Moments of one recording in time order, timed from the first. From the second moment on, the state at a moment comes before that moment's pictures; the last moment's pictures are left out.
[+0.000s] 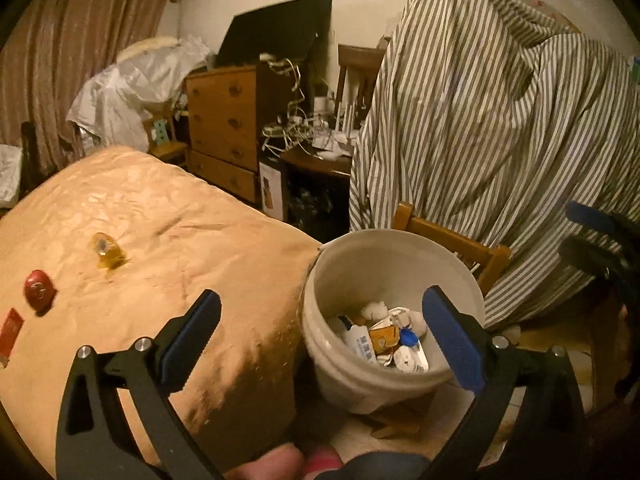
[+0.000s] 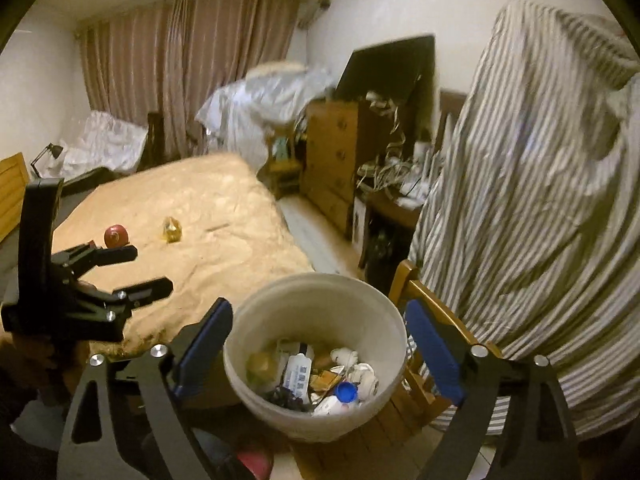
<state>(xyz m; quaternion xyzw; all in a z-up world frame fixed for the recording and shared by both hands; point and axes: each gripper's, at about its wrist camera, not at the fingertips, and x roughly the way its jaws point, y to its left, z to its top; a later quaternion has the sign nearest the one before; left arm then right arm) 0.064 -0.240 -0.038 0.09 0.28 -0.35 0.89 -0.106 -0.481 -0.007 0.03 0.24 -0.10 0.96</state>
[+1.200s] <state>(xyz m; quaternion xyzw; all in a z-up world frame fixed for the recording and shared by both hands) -0.012 -0.221 -0.033 0.09 0.25 -0.38 0.89 -0.204 -0.458 -0.043 0.07 0.23 -0.16 0.96</state>
